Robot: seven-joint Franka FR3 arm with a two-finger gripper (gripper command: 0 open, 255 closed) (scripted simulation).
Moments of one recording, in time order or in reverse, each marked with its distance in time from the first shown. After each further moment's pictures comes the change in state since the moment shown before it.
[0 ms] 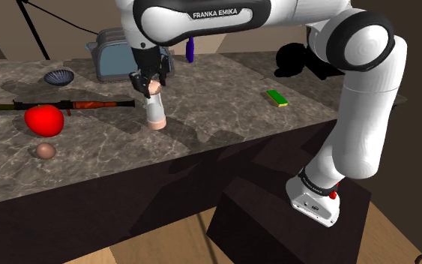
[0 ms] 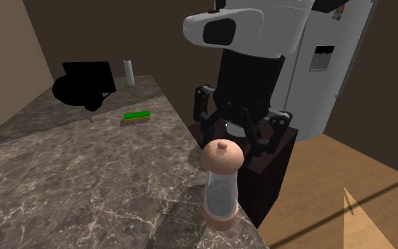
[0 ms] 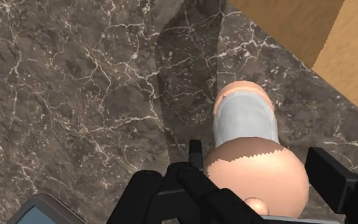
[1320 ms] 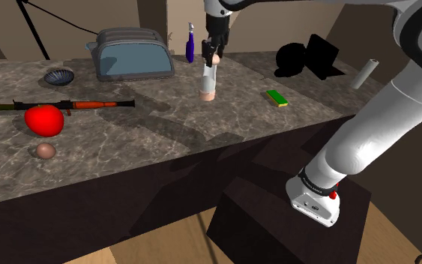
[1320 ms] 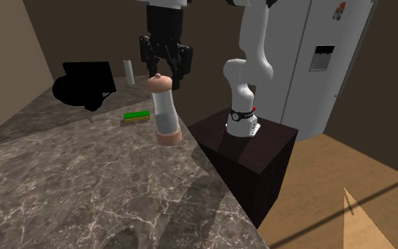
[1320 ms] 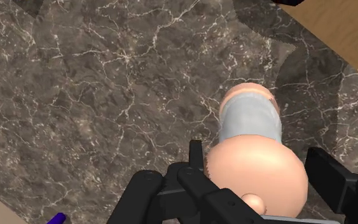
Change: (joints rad) arm -0.288 -0.479 -0.147 -0.449 0.155 0.064 -0.431
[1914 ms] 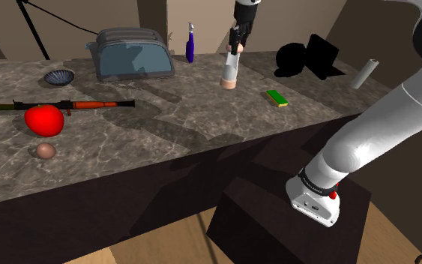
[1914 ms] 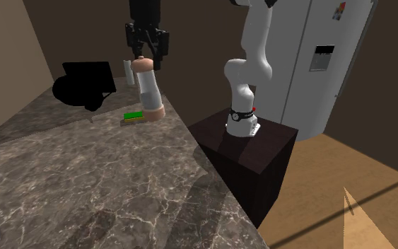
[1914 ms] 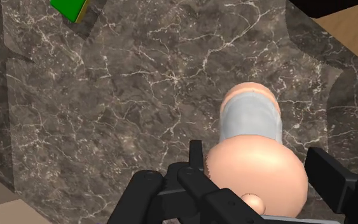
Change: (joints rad) arm -0.089 -0.104 -0.121 -0.048 0.007 -0.026 -0.218
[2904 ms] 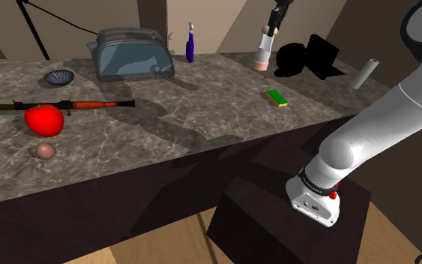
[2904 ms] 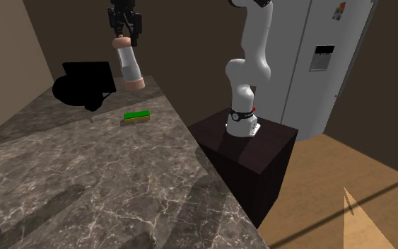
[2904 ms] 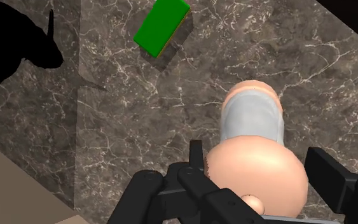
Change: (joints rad) arm -0.145 0.019 -0.210 0.140 -0.015 -0.072 -0.364
